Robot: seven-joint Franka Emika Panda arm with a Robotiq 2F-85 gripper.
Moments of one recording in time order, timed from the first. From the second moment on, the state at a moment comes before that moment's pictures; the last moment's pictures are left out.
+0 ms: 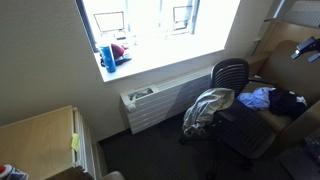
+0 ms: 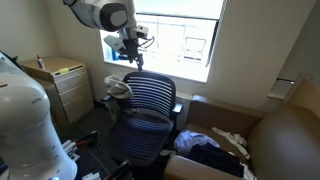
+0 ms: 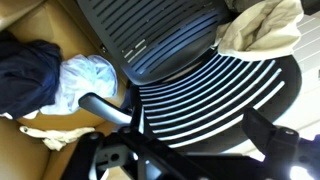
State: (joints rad) arm 0.08 -0.37 0.13 -2.60 0.15 2.55 0.28
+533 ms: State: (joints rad) arm 0.16 -0.02 -0.01 -2.50 0.72 2.48 -0.18
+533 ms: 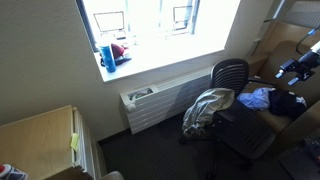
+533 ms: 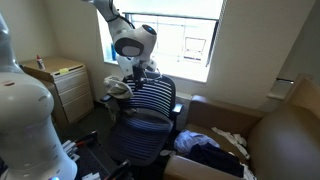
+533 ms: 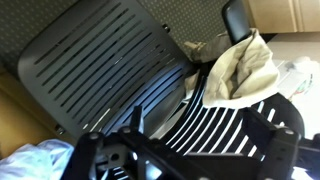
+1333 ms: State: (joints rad) arm 0.18 0.15 0.14 -2.42 0.84 2.60 -0.20
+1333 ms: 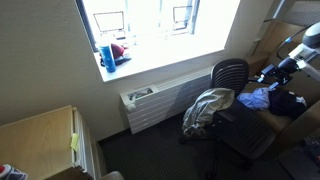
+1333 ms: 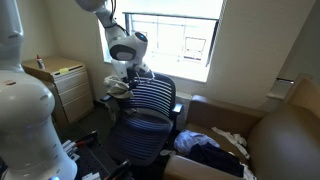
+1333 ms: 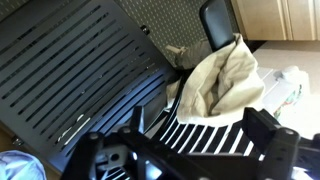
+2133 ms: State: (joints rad) arm 0.24 0.40 0.34 -2.33 0.88 2.91 -0.23
